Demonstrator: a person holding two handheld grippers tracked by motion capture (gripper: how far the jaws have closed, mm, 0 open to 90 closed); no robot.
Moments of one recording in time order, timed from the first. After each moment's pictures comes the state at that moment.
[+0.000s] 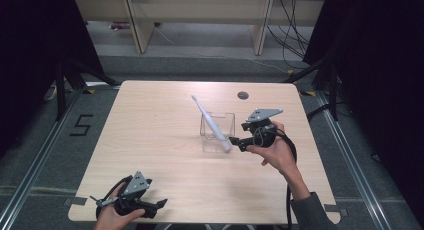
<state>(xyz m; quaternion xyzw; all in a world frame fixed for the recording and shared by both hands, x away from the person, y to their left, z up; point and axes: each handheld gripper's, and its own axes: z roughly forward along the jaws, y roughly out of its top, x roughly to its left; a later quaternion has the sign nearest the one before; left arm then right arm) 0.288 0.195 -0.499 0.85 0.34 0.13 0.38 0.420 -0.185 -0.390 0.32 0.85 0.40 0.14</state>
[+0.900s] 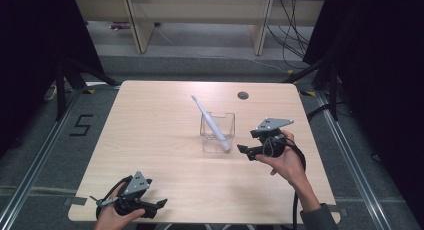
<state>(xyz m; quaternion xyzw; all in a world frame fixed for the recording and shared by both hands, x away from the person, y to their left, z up) 0.289 0.195 -0.499 0.85 0.34 0.13 0.38 0.400 -0.208 -0.402 0.33 0.84 0.40 0.15</state>
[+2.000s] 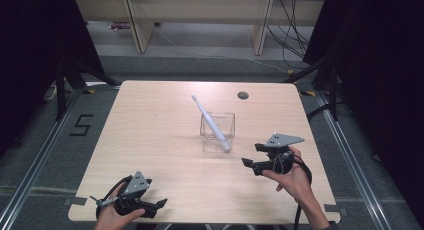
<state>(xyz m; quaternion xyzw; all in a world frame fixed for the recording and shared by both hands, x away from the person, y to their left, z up) 0.289 0.196 -0.499 0.85 0.34 0.13 0.37 0.368 -0.228 -0.427 0.33 0.83 0.43 0.14</state>
